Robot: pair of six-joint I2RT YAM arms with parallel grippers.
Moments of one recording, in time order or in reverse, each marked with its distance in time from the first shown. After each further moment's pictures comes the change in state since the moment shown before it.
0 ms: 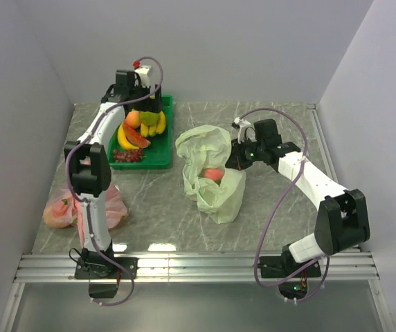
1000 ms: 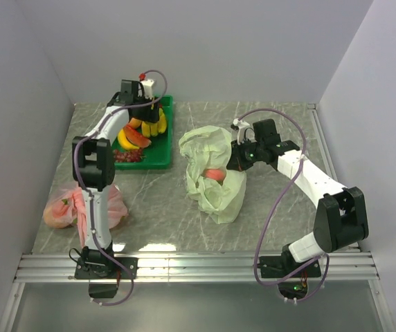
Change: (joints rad) left arm 0.011 0.183 0.032 0.012 -0.057 0.116; right arm 0.006 0.020 0.021 -0.057 0.018 -0.045
